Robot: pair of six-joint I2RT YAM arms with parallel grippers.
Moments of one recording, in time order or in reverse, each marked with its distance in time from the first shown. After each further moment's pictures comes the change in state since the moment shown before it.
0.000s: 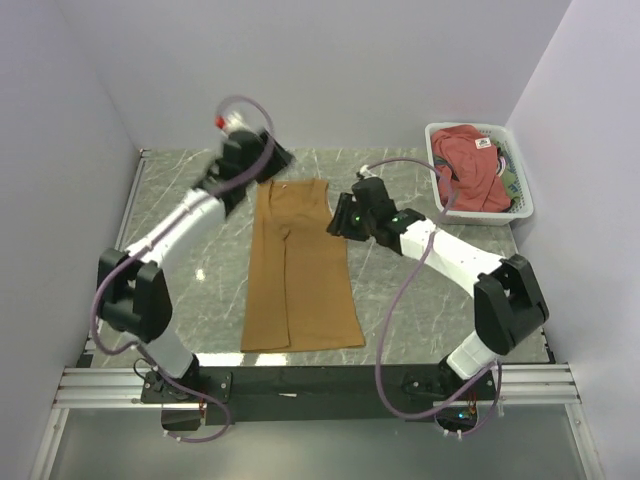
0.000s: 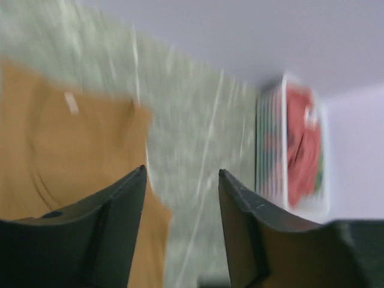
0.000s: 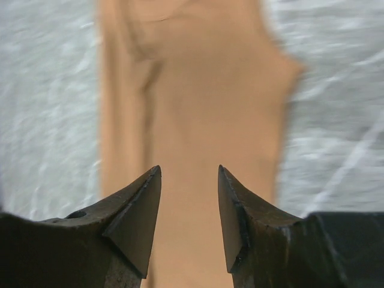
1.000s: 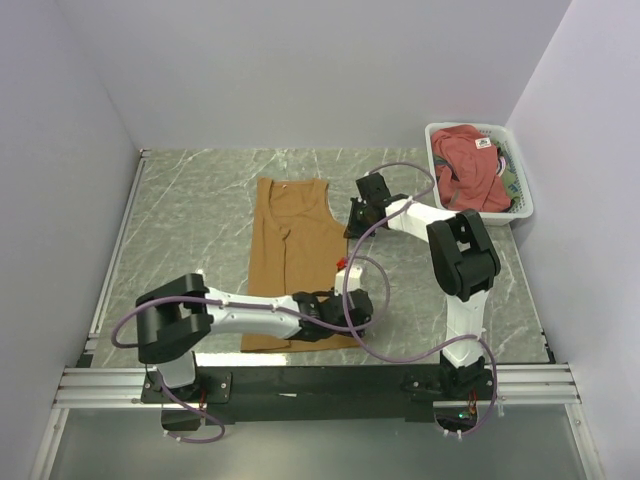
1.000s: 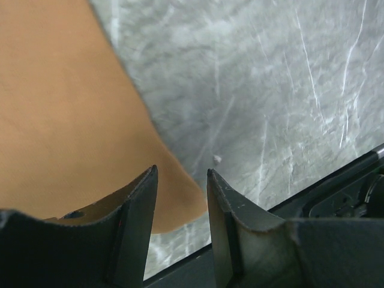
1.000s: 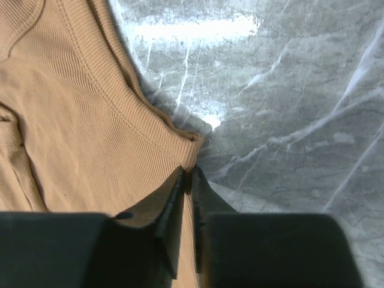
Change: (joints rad) left arm -0.954 0.013 -0.501 -0.033 -0.325 -0.149; right arm -0.220 0.446 0.186 -0.042 -0.120 -0.097
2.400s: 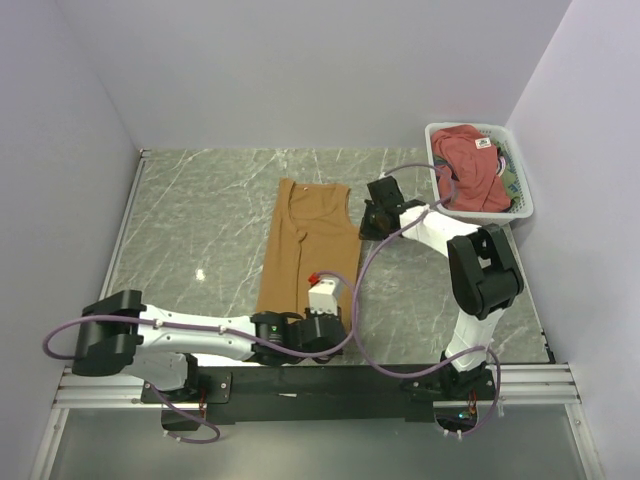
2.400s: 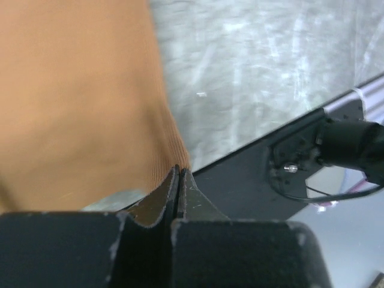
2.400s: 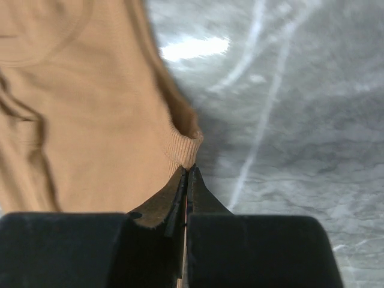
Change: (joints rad) left arm -0.161 -0.297 -0.166 -0.046 -0.110 -0.137; right arm -0.013 -0.189 -0.156 -0.017 0.128 0.008
